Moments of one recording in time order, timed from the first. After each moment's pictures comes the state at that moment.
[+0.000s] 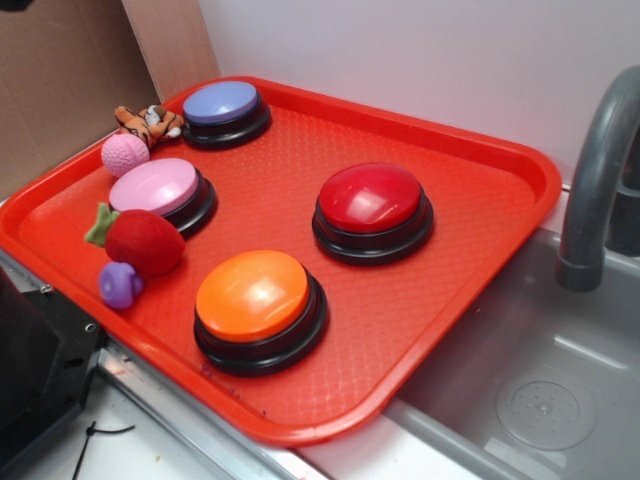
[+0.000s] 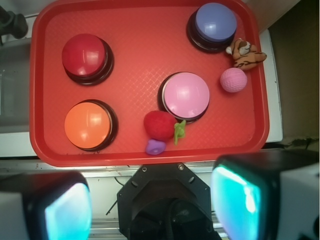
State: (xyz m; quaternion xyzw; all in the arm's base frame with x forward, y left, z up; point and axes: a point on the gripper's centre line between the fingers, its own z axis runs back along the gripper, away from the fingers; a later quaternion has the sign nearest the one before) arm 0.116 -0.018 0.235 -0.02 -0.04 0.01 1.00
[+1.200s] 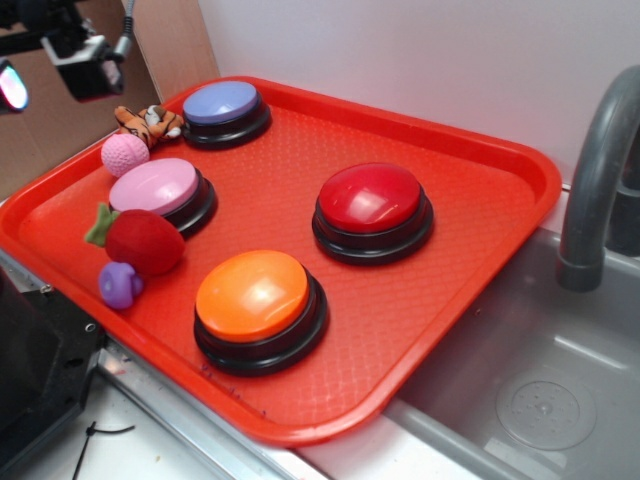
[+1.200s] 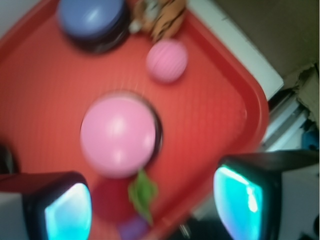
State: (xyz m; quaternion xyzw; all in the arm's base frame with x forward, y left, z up) arm 0.162 0.076 0.118 0.00 -0.06 0.40 0.91
